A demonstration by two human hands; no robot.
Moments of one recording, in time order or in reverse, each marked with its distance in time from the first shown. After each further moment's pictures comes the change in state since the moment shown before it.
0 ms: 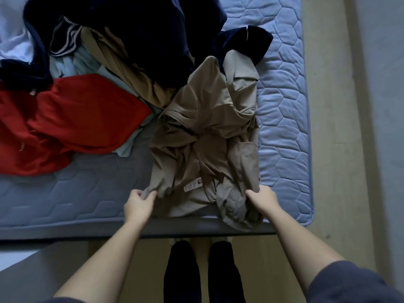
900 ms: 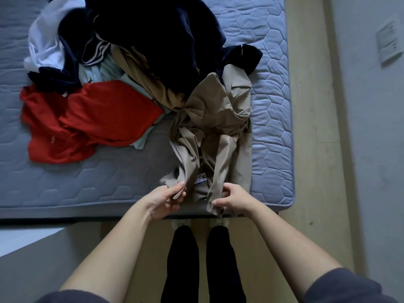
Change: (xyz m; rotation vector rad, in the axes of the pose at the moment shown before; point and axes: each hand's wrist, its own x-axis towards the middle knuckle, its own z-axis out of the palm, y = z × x) left_hand -0.099 0.024 -0.045 -0.678 -0.747 -0.148; right_hand -0.142 -0.062 -0.004 0.289 -0.486 -0.182
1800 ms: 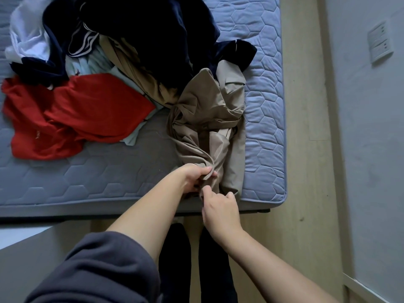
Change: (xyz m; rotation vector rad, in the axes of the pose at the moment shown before) left_hand 0.039 0.034 0.094 0.360 -0.089 -0.107; right_hand -0.046 -0.003 0.056 -1.131 0.661 -0.464
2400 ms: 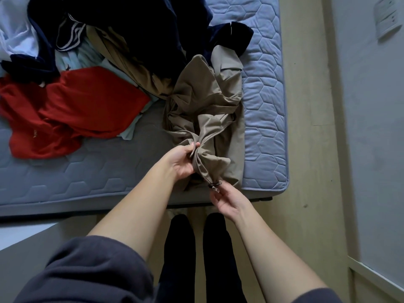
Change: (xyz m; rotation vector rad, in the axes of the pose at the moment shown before) left_hand -0.010 0.019 -0.007 -0.733 0.048 0.057; right_hand 0.018 0.036 0.018 2.247 -0.272 1.321
